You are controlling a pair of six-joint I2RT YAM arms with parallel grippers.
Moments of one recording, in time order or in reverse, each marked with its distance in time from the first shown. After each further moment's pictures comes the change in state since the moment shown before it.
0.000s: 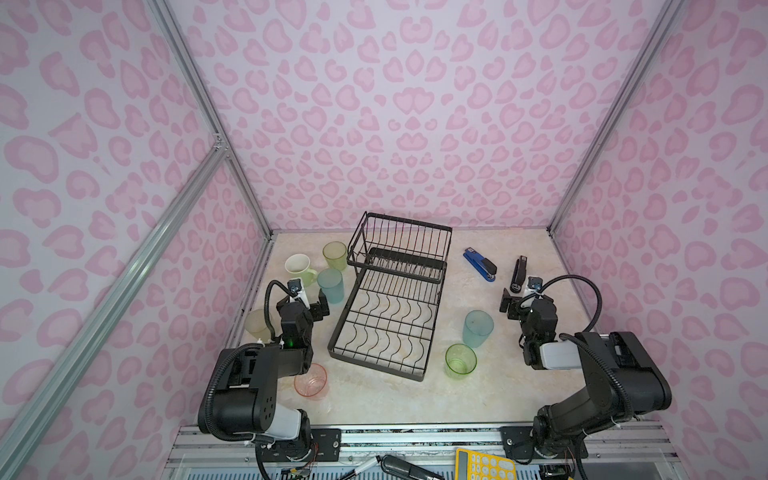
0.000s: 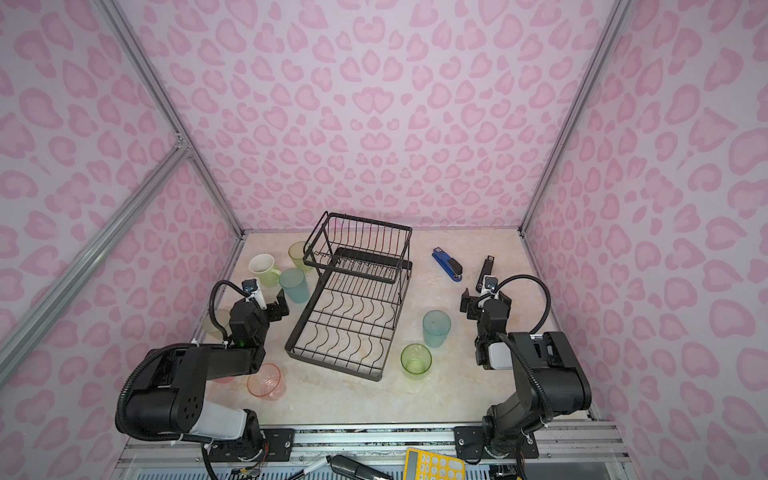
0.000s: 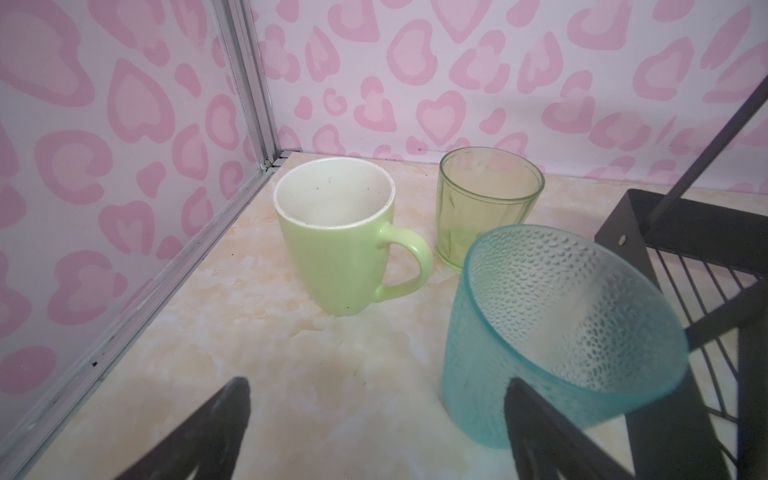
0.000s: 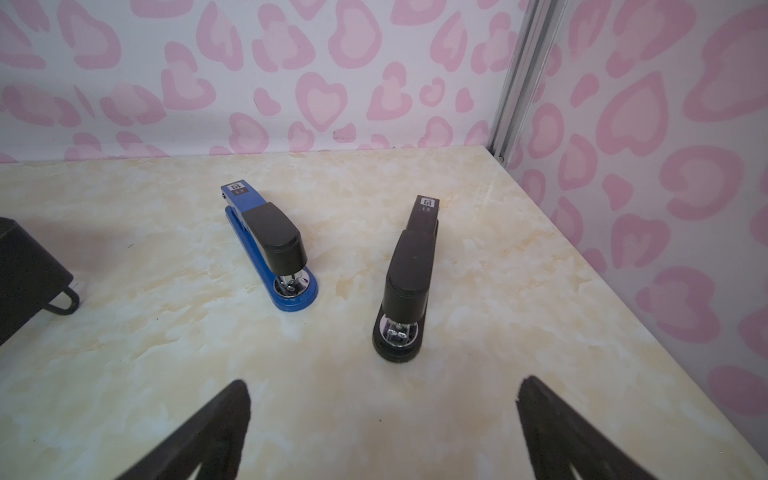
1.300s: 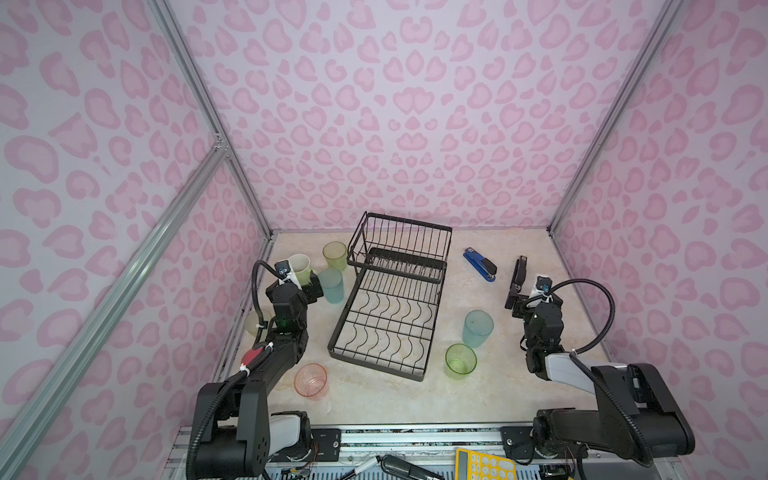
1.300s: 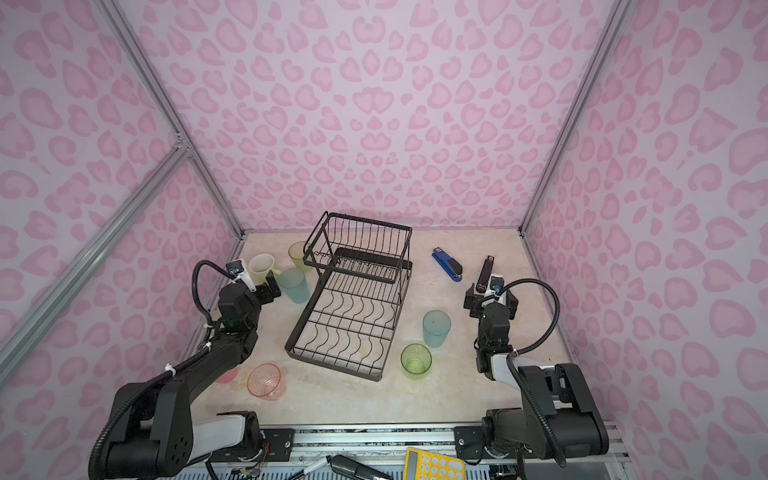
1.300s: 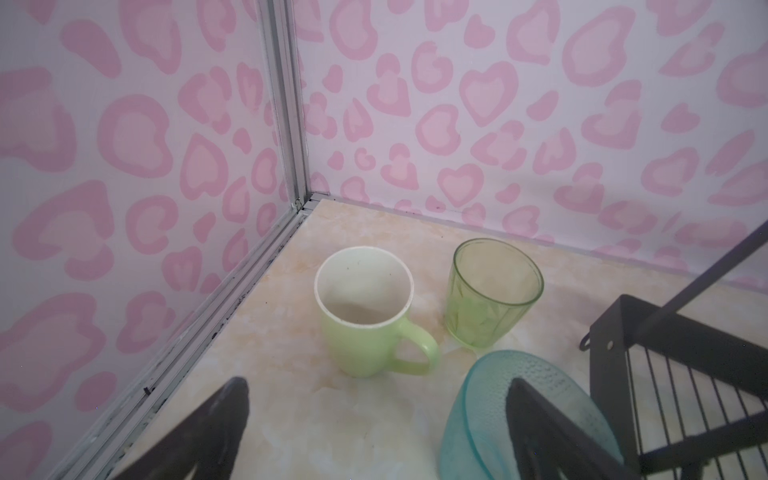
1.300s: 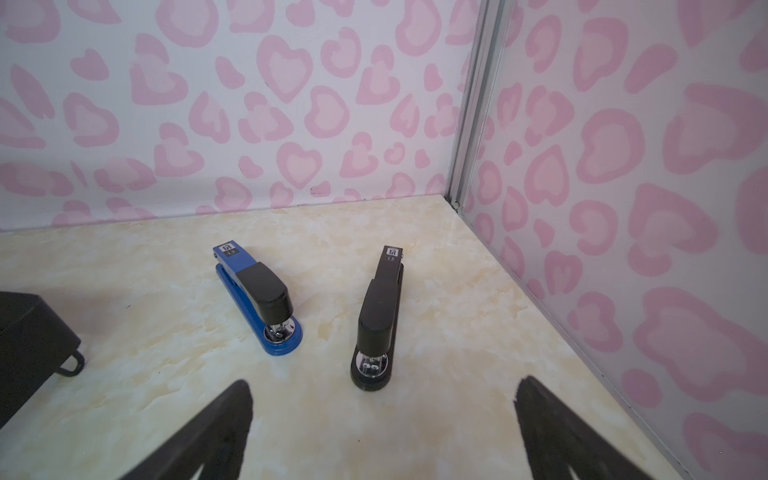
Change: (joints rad) left arm -0.008 -0.230 0.247 -0.451 -0.105 -0.098; right arm 0.065 -0.261 -0.021 -0.121 0.194 0.003
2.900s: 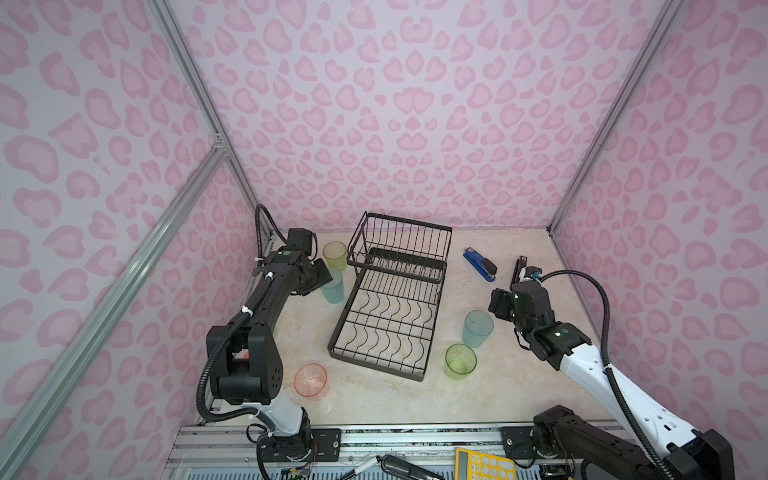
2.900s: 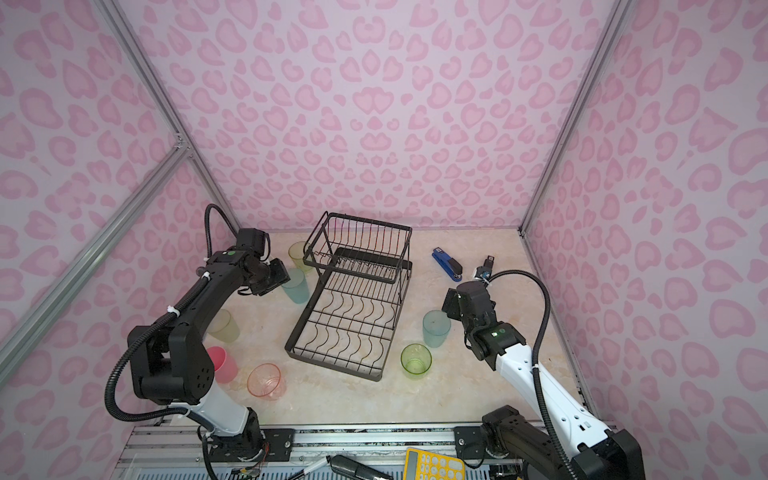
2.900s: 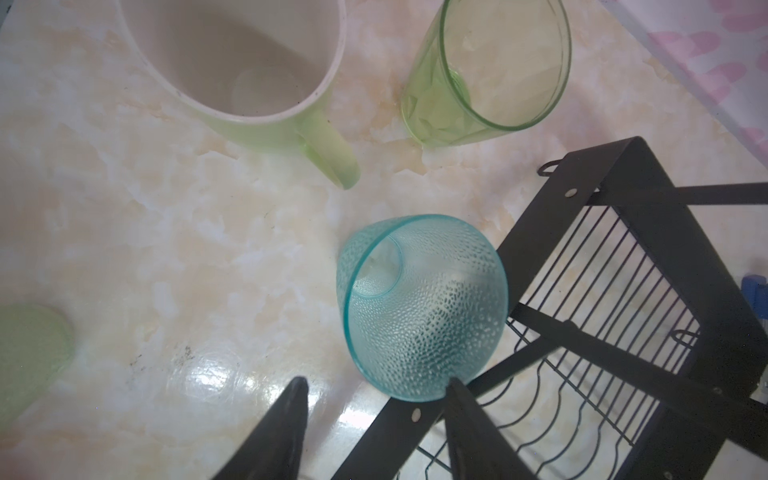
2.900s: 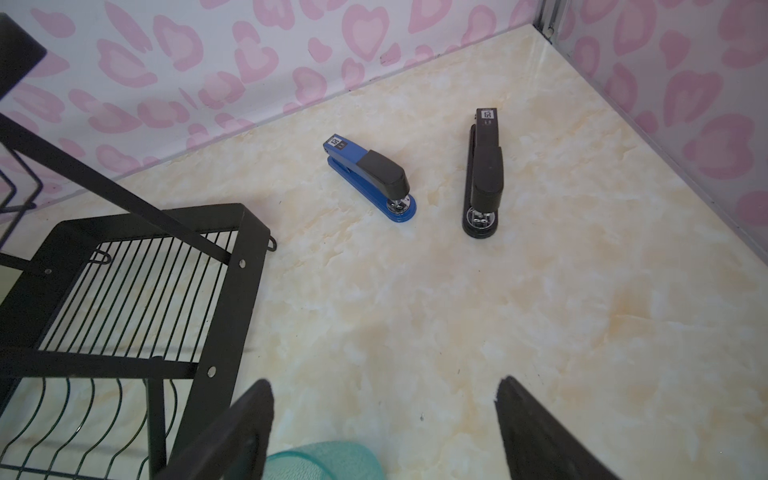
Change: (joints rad) left arm -0.032 0.417 0.813 -1.273 0.288 -0.371; right arm 0.303 -0.294 0.415 -1.196 -0.003 0.508
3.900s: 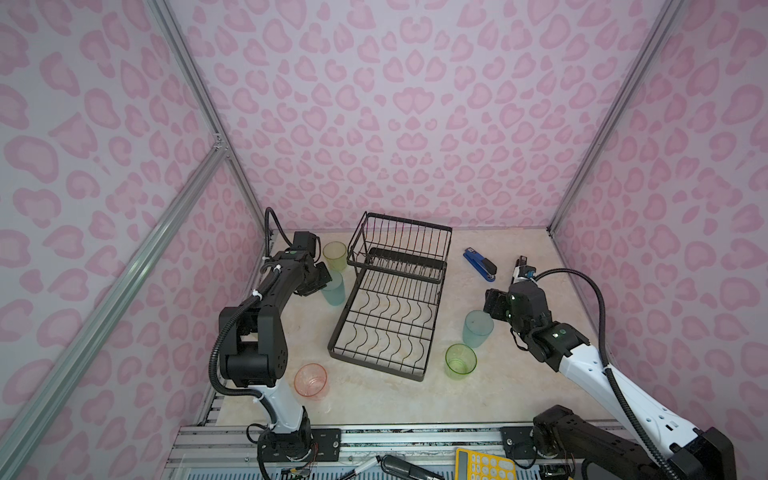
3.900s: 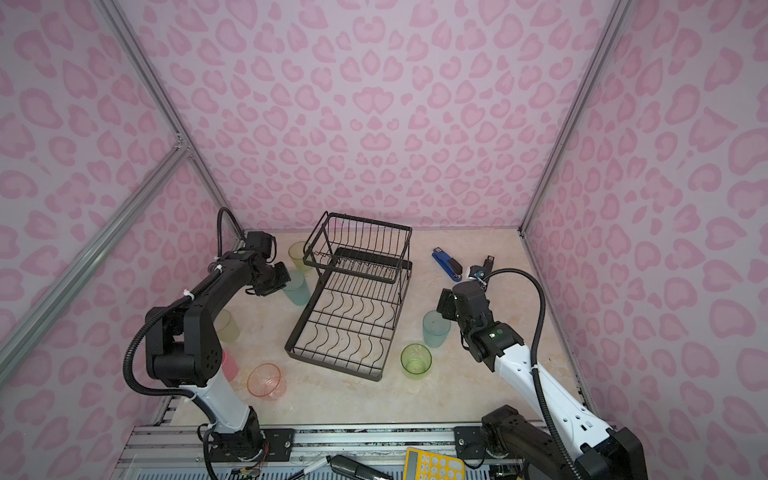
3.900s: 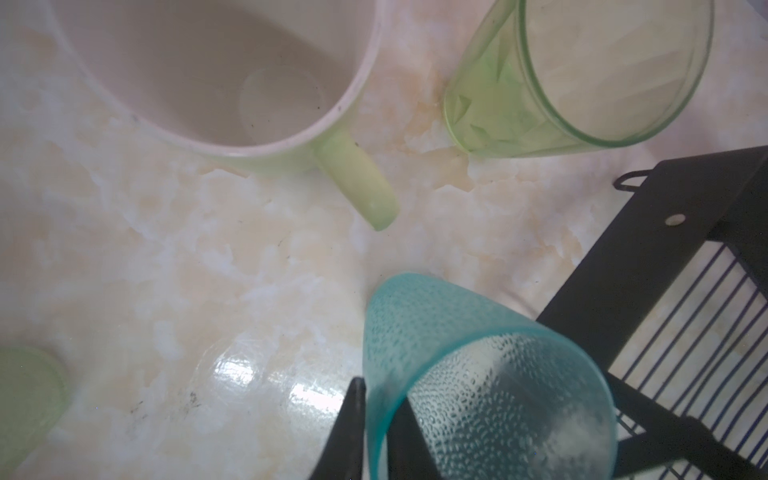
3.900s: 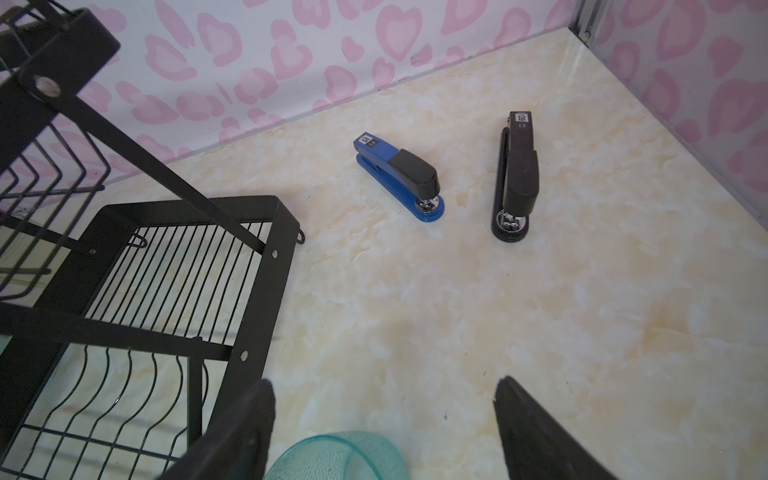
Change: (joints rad) left arm 0.008 0.110 0.003 0.064 -0.055 0.035; right arm 0.051 -0.007 0.008 0.015 -0.012 -0.006
